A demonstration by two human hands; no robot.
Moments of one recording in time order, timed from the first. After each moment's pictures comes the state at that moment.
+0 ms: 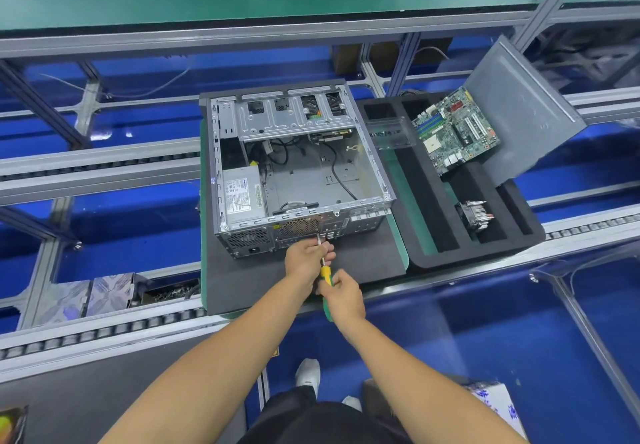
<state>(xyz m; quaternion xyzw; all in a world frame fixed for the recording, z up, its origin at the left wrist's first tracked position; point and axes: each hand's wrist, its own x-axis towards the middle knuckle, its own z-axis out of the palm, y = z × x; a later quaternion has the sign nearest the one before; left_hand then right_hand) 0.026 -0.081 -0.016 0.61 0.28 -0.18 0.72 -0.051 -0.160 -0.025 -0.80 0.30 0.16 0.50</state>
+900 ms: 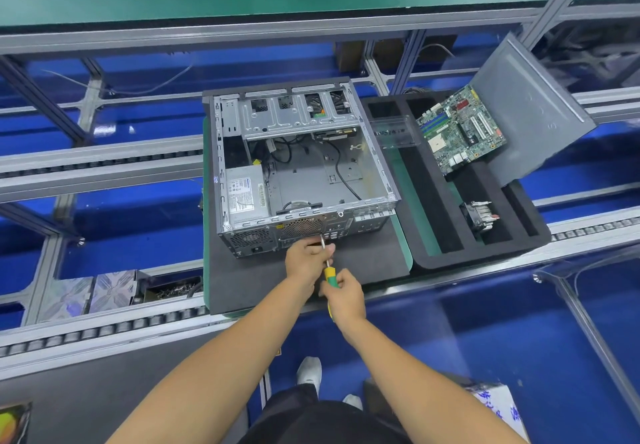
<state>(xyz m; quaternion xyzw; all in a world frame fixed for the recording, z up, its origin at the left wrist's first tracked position) 0.024 -0.075 -0.013 0.62 0.29 -0.17 0.71 -0.050 -0.157 -0.027 -0.76 0.30 0.16 0.55</state>
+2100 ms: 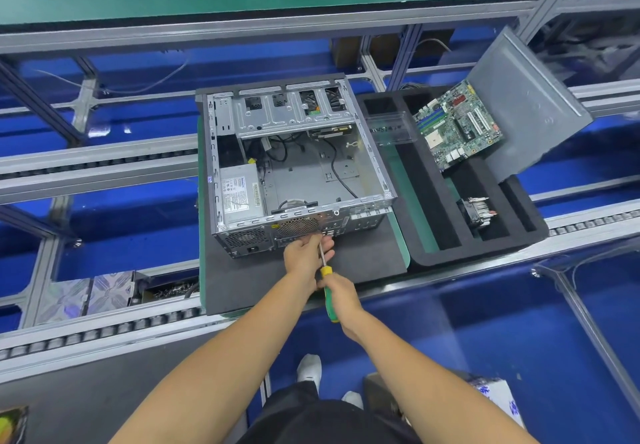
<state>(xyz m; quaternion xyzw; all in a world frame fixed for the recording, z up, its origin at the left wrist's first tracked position) 0.033 -0.088 -0.013 0.48 0.37 -0.13 0.79 -0.044 -0.162 -0.030 -0.67 0.32 0.22 0.64</state>
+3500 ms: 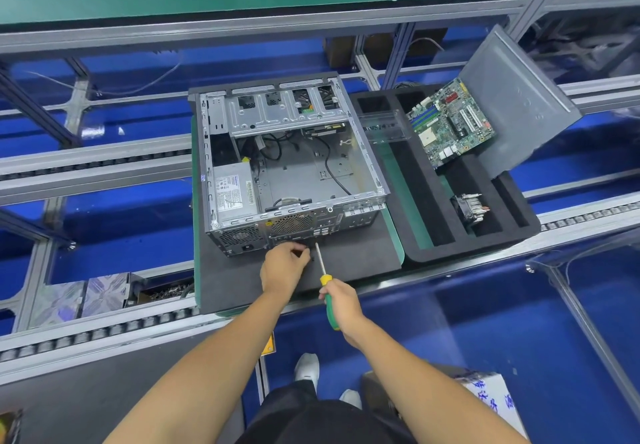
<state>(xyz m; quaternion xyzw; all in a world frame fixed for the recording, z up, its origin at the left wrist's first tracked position) 0.016 -0.041 -0.030 0.90 0.12 -0.13 0.40 -0.061 -0.172 -0.034 -0.66 0.35 0.22 0.62</state>
